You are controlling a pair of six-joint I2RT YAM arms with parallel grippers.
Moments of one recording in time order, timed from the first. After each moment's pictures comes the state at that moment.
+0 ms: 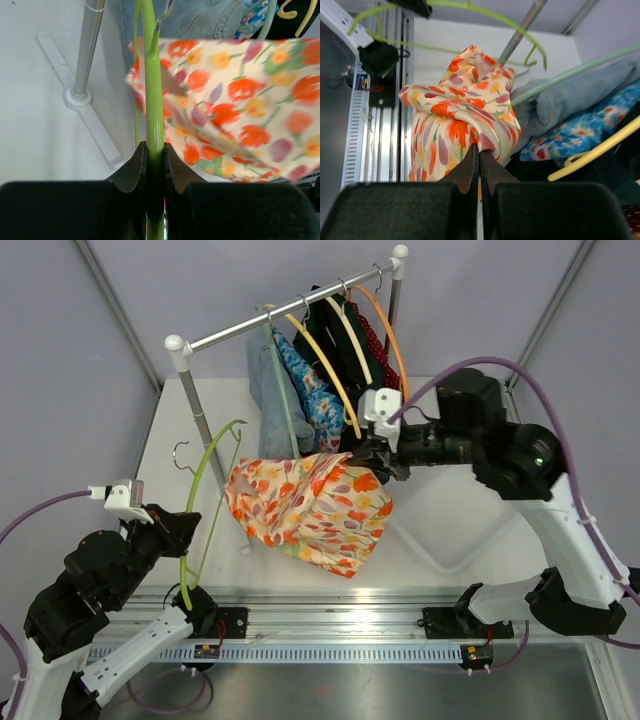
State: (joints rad) left arm -0.72 0.35 1.10 -1.05 -0.37 -0.53; right arm 0.81 1.34 2.05 -1.05 -0.52 -0.48
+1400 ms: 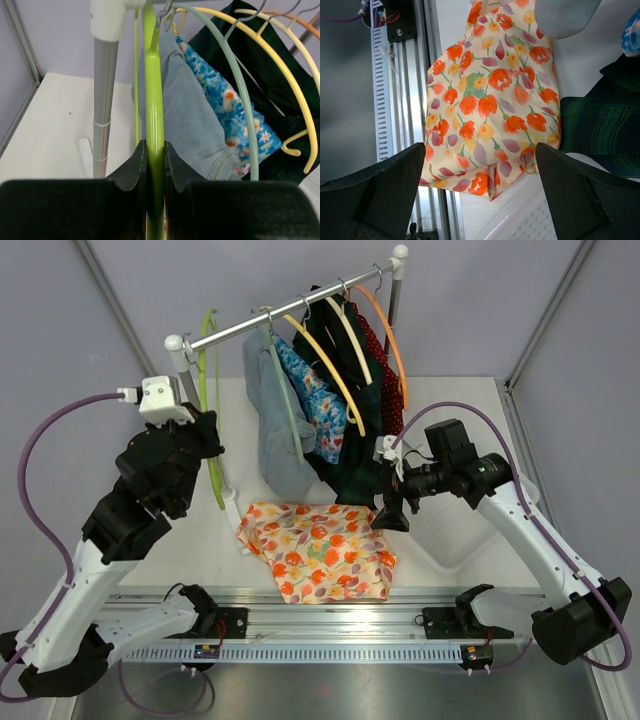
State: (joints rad) left arm -0.72 0.88 1.37 -0.55 -0.68 -0.26; right arm 0.44 1.18 1.17 -0.86 -0.86 -0.55
